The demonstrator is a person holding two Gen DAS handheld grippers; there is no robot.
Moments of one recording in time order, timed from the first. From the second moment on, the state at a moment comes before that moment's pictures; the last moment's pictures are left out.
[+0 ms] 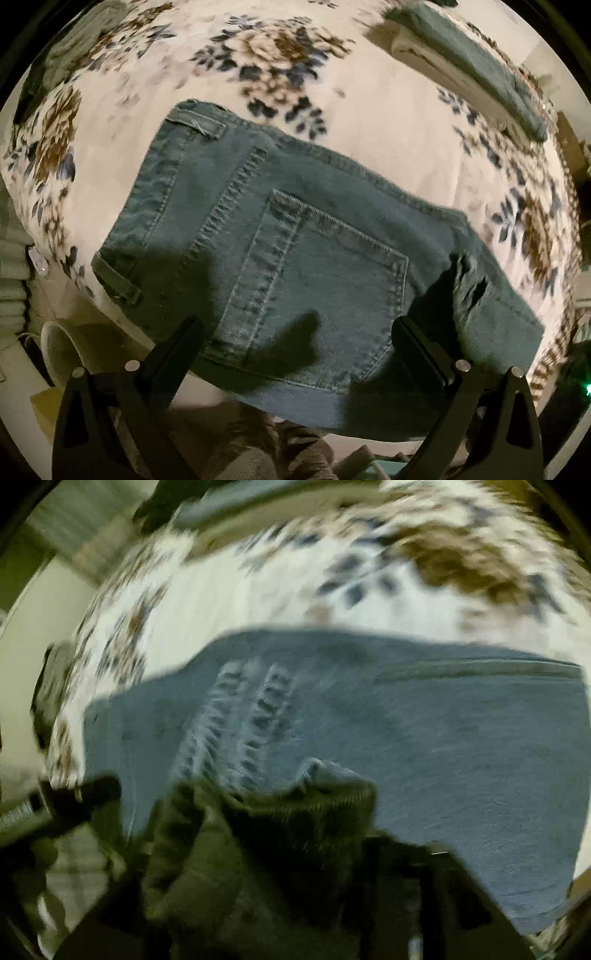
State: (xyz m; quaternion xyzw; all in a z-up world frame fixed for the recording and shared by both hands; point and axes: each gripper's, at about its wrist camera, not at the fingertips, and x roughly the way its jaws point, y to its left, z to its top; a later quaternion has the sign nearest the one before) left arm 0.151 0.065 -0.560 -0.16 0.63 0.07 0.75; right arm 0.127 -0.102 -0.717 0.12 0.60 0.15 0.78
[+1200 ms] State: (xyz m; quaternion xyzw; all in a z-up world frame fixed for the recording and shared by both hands) left arm 0.168 -0.013 -0.574 -0.23 0.66 -0.06 0.71; right arm 0.068 -0.284 -0.710 0.35 0.62 0.00 0.71
